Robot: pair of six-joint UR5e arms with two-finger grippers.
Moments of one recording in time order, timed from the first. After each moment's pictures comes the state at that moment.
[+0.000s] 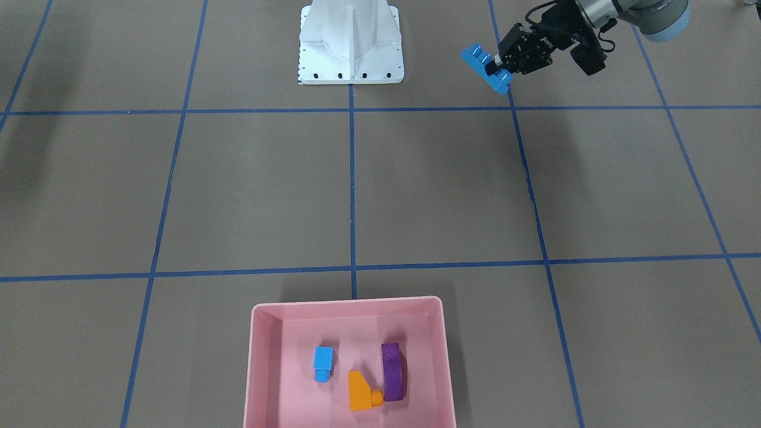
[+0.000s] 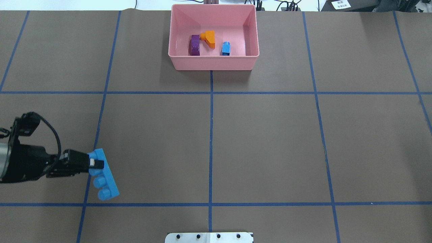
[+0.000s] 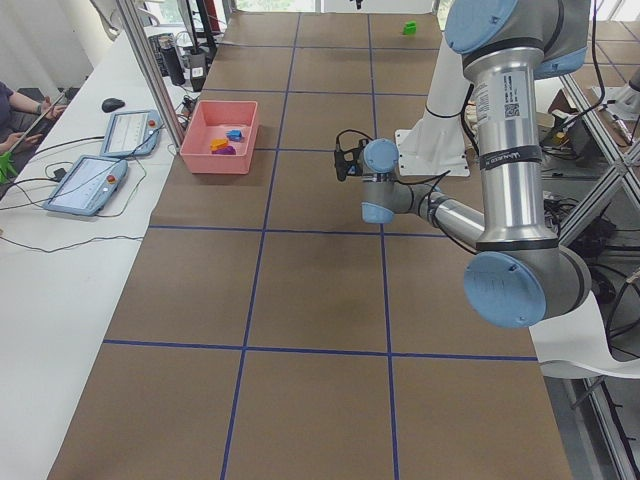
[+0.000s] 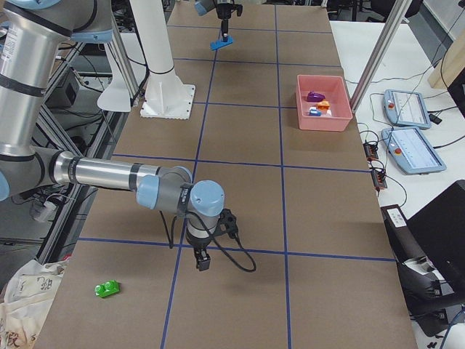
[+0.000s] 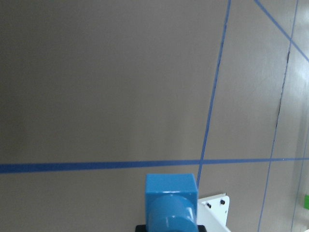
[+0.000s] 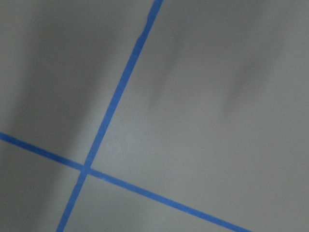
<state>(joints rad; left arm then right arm) -0.62 -1.44 -2.04 -2.76 -2.09 -1.71 1.56 -2.00 1.86 -1.66 2.22 -0.55</state>
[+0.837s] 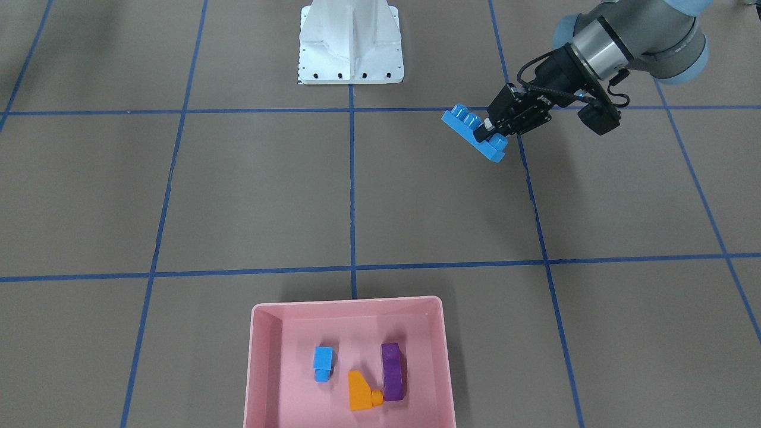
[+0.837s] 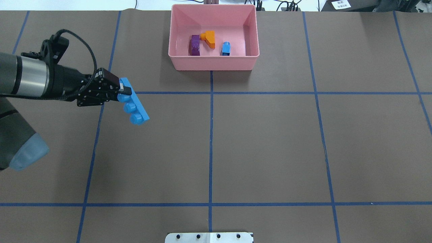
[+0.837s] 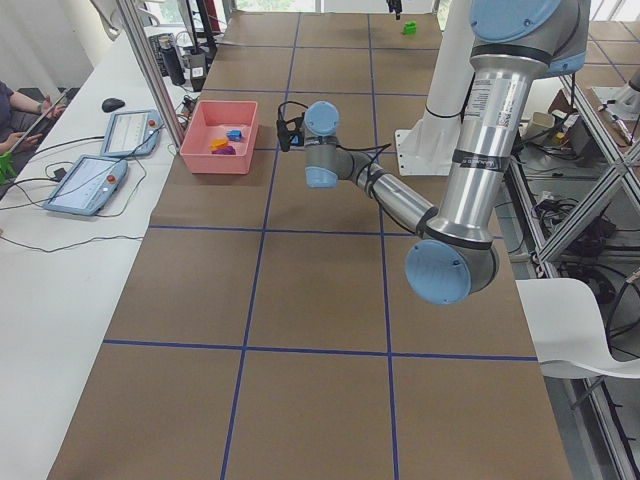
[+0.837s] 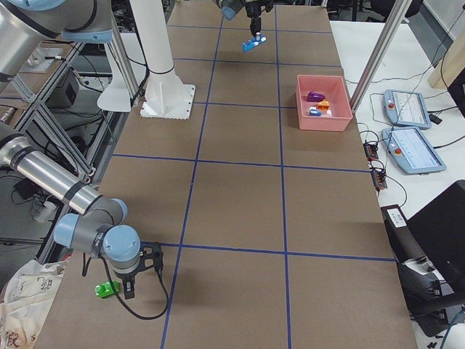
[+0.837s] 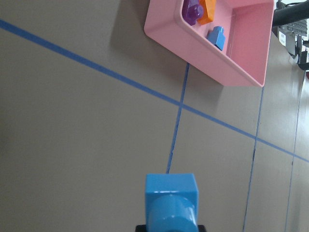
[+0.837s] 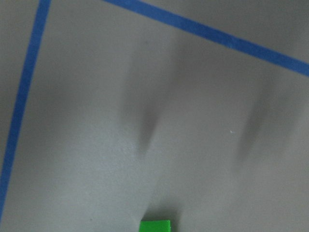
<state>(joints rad) -0.86 -1.84 -1.85 -2.52 -2.20 -1.71 1.56 -2.33 1.61 -1.13 2.28 -0.50</state>
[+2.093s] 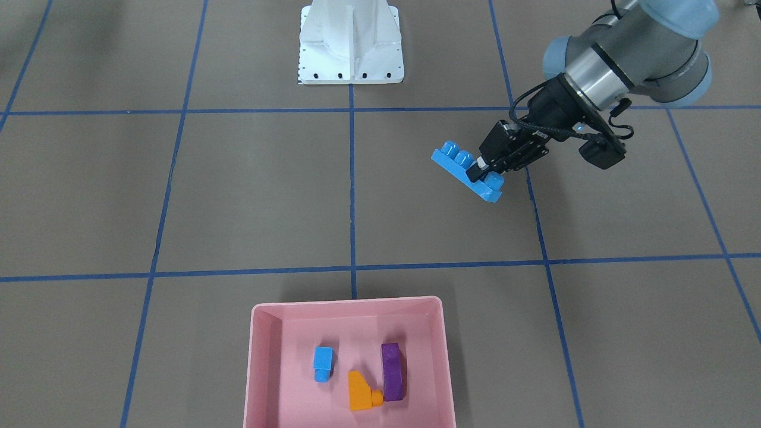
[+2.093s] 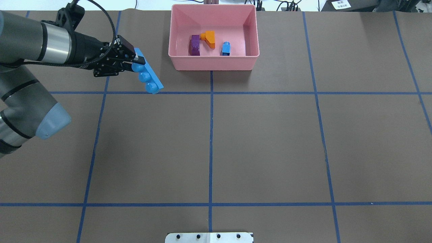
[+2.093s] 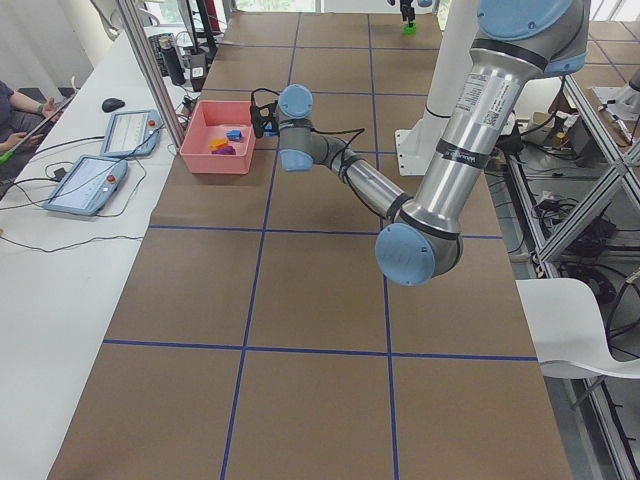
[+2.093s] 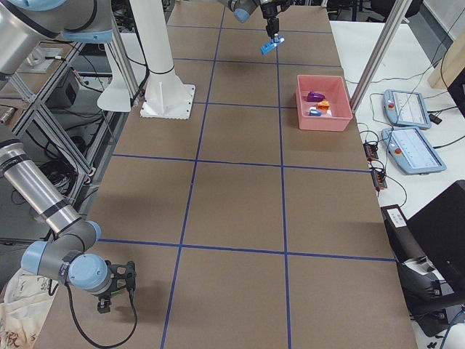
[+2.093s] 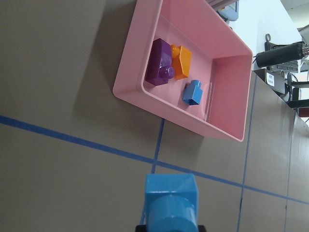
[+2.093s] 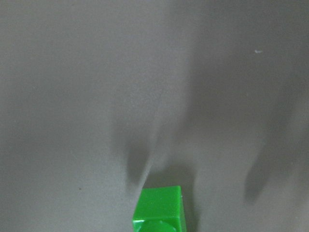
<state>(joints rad) -0.90 -2.02 -1.69 -2.47 -2.15 -1.70 1.56 -2.34 1.44 -0.96 2.37 -0.46</state>
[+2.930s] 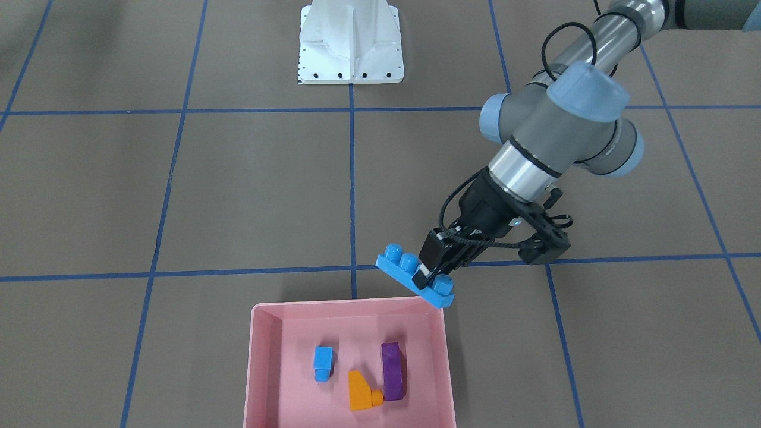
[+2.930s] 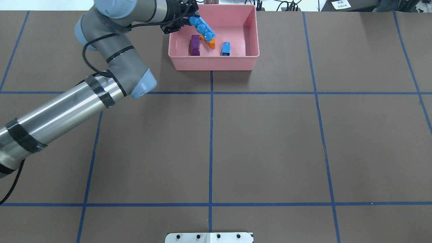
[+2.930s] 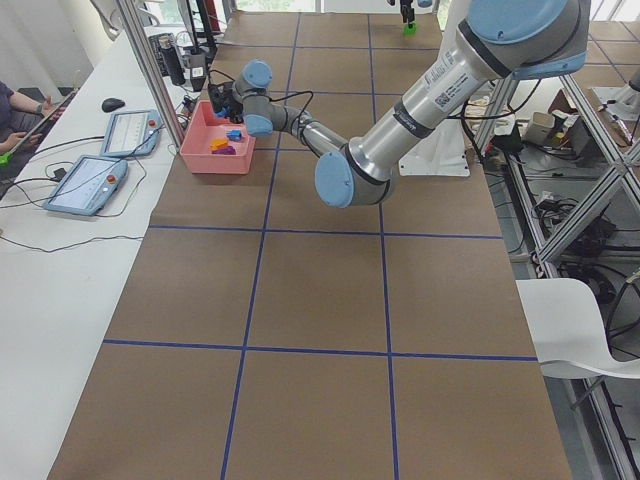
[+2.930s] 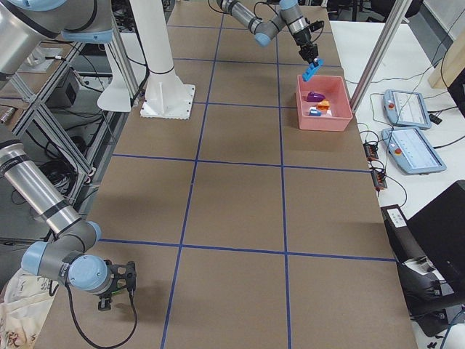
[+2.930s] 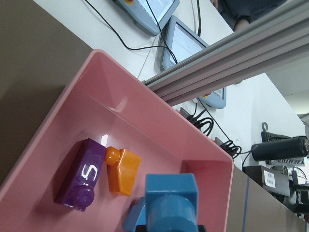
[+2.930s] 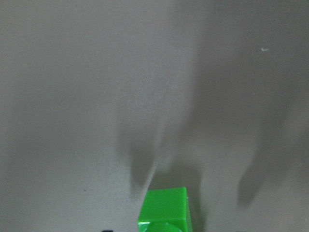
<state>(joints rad) -0.83 -2.54 -1.06 -2.48 -1.78 -1.75 1.56 -2.33 1.43 -0.97 2.39 -0.46</state>
